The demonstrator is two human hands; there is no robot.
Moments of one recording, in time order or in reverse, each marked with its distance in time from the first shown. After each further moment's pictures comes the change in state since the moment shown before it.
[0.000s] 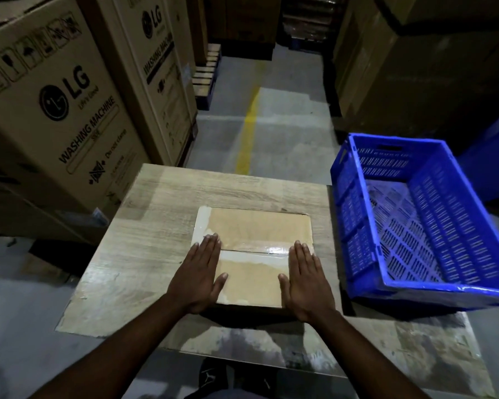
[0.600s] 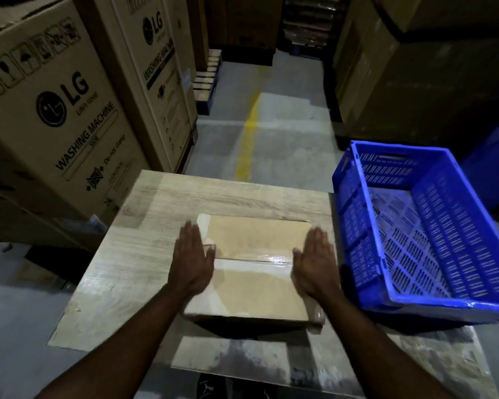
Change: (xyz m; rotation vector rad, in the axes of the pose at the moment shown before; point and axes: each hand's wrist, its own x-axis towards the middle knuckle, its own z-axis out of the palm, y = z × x) left_hand 0.051 -0.018 0.003 -0.362 0.166 -0.445; right_hand 0.064 0.016 -0.021 0.171 -0.006 0.312
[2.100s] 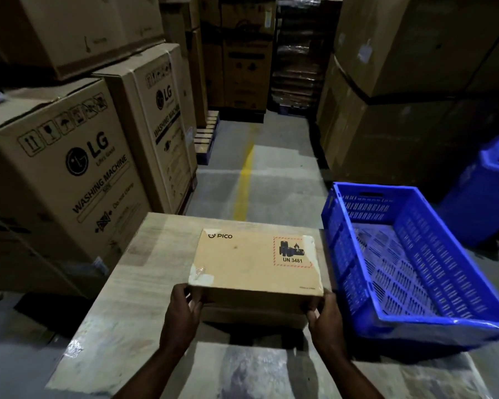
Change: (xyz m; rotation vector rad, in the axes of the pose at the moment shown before) left_hand -0.064 -0.012 -0.019 -0.510 0.218 -0.043; right_hand -0.077 0.023 0.003 0.633 0.271 0.110
